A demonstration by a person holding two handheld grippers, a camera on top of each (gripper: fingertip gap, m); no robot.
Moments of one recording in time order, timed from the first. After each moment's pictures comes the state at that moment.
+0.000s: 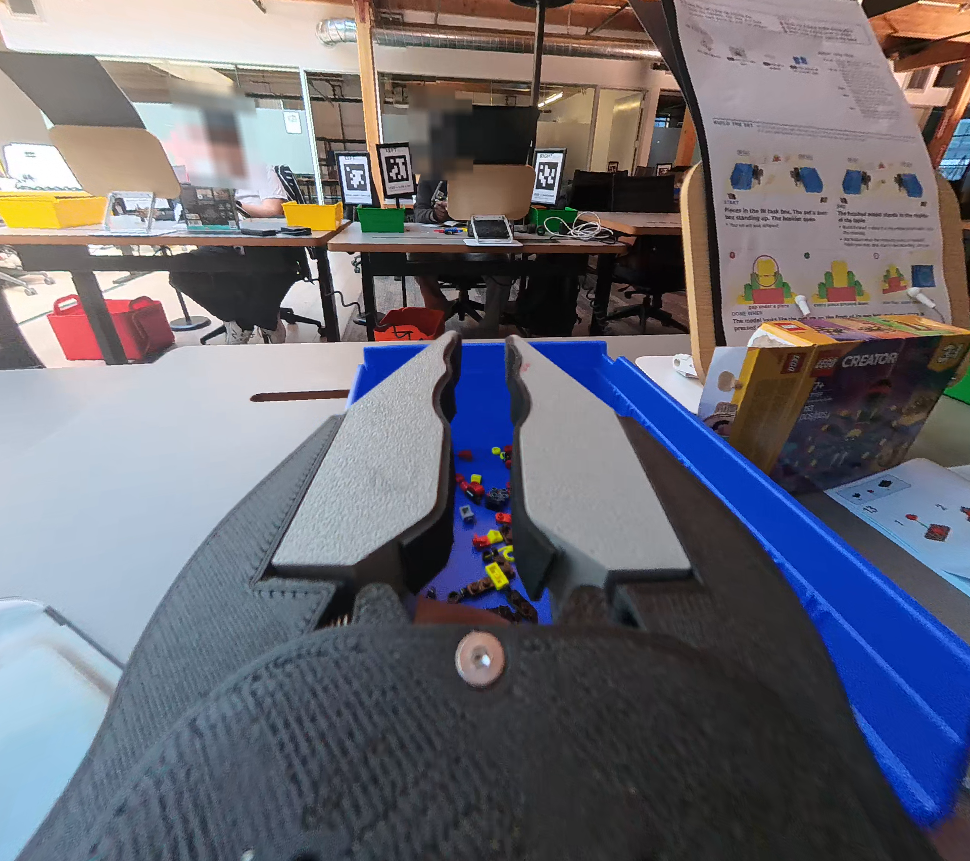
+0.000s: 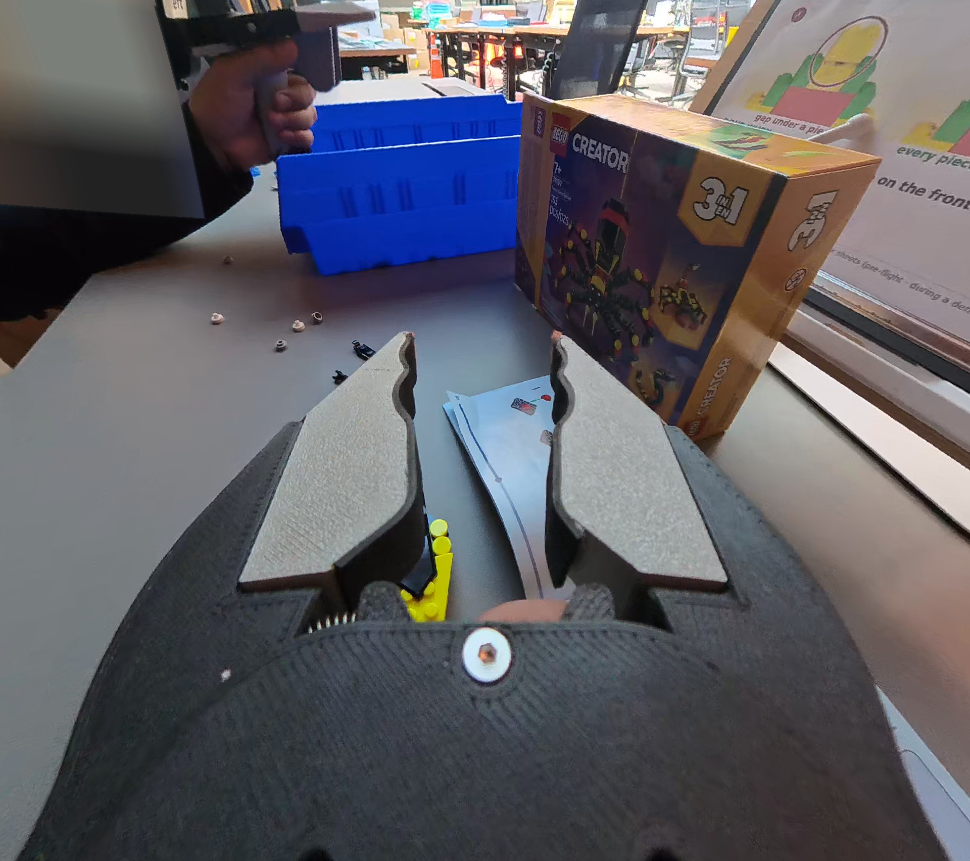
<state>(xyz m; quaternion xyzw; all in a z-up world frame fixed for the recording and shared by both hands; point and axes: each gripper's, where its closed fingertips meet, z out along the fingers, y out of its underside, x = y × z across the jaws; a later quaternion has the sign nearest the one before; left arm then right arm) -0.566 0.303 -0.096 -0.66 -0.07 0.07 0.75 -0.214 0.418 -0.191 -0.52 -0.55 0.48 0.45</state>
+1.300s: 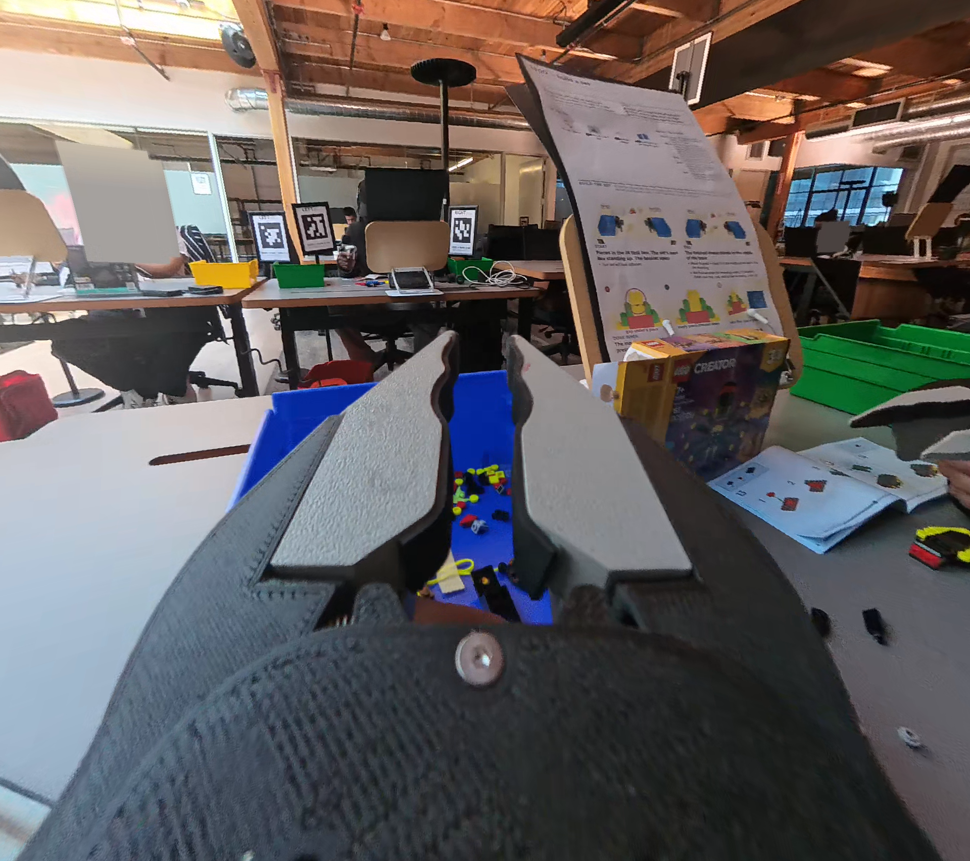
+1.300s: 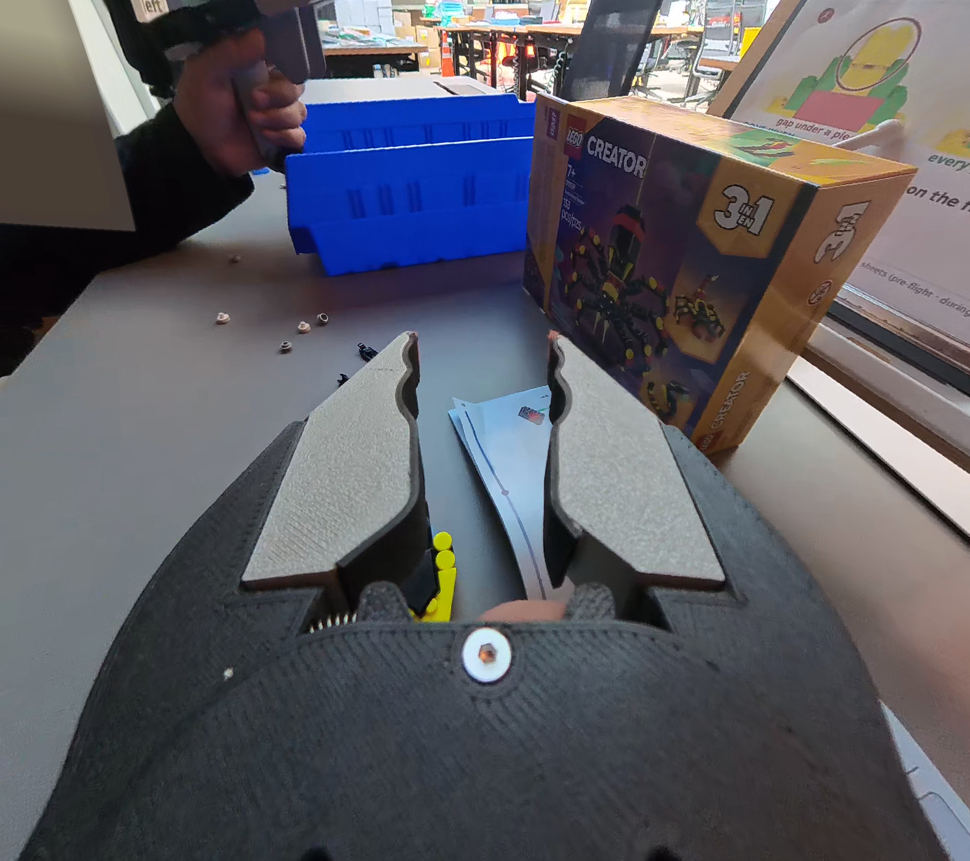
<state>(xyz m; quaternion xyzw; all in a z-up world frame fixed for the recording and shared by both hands) -0.515 0.287 -0.081 -0.62 -0.01 0.01 0.79 -0.221 0.414 -0.191 -0.51 -0.55 0.48 0.44</state>
